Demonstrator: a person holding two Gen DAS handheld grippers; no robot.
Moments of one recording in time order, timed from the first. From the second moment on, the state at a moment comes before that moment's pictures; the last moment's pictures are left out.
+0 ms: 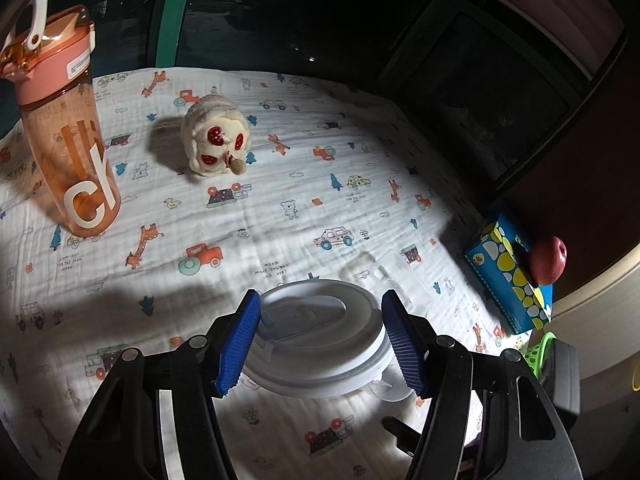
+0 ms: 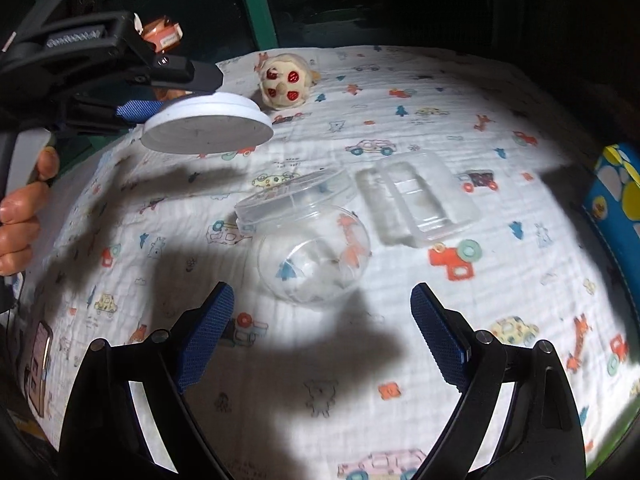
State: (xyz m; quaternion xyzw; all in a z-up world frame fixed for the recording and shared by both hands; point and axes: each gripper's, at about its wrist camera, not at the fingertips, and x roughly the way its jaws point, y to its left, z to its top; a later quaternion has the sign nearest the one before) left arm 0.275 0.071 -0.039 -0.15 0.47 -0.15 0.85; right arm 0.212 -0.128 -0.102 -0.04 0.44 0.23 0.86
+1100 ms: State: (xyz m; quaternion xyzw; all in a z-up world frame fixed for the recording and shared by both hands) left arm 0.233 0.008 -0.045 -0.08 0.48 -0.18 0.85; right arm 0.138 -0.197 -0.075 -0.01 0.44 0.19 0.88
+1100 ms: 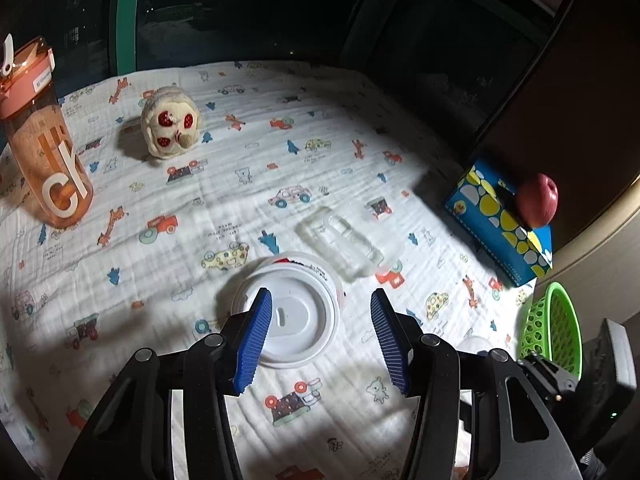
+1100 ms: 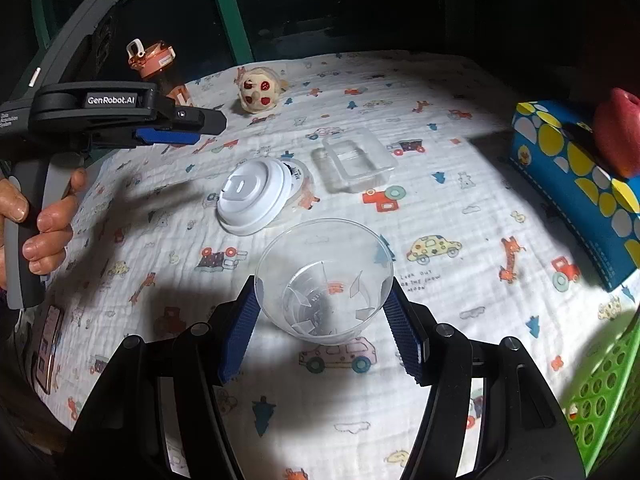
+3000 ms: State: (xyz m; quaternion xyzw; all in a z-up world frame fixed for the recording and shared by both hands) left arm 0.167 -0.119 -0.038 0.00 0.44 -0.25 0.86; right arm 0.057 -0.325 -0.040 0.06 0.40 0.07 0.91
